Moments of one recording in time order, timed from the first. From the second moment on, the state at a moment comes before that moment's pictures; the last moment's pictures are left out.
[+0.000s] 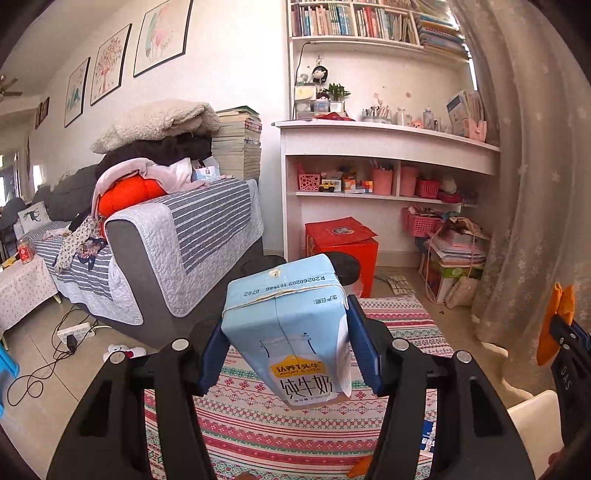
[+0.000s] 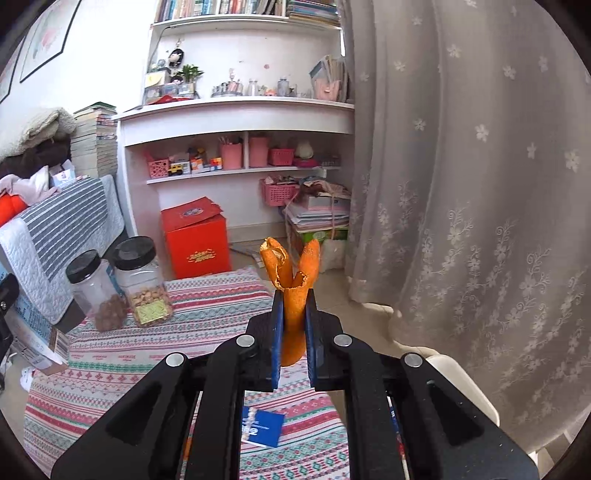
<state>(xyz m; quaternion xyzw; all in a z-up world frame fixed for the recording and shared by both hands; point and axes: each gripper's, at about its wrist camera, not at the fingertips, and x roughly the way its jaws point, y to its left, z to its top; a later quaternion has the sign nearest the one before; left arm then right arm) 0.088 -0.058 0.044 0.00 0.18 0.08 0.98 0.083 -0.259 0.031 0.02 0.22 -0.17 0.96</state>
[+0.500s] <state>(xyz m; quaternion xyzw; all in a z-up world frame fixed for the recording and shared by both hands) 0.078 -0.160 0.038 0.00 0.19 -0.02 0.98 0.030 -0.402 0.019 0.05 0.23 -0.35 0.91</state>
